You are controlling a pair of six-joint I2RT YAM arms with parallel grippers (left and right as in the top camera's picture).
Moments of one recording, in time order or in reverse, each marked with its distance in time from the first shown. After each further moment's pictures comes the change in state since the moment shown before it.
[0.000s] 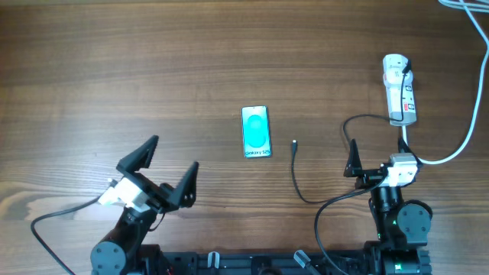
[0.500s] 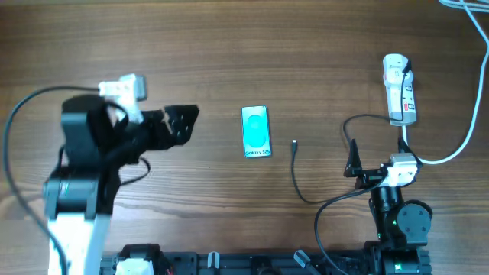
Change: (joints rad) left arm 0.000 0.963 1.017 -1.189 0.046 0.028; right arm 0.000 0.000 0.000 0.000 0.000 -0.004
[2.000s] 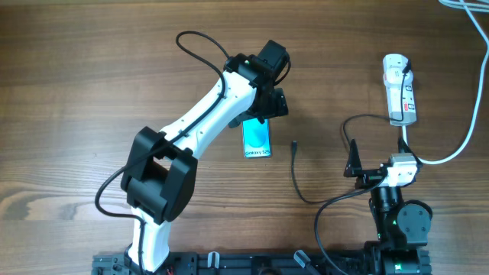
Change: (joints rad) left arm -0.612 1.096 0.695 -0.335 -0.535 -0.431; right arm 0.000 0.000 0.000 0.000 0.000 -0.003
